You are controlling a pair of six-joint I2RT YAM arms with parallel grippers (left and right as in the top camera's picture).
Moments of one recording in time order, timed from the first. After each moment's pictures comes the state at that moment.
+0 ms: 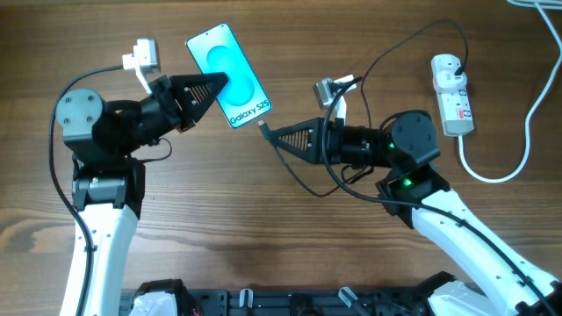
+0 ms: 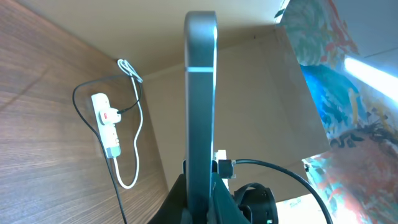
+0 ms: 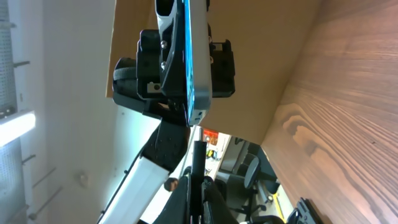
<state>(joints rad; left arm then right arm) 0.06 1.14 0.88 0.29 1.09 -1.26 0.49 1.29 0.74 0.72 -0.98 1.43</state>
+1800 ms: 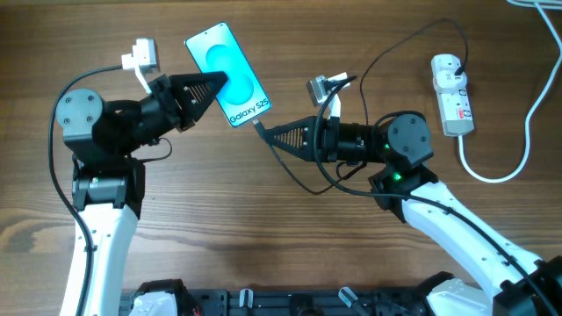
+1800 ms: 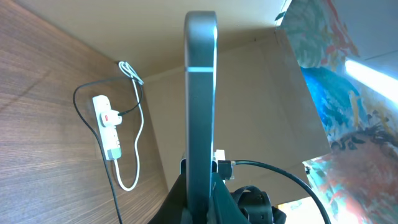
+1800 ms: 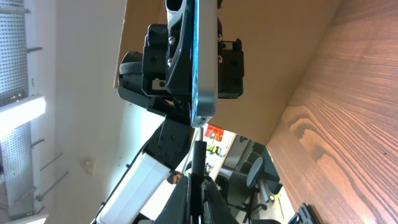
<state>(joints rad) 0.06 1.14 0.88 0.29 1.08 -1.26 0.50 1.37 0.74 0.90 -1.01 1.46</state>
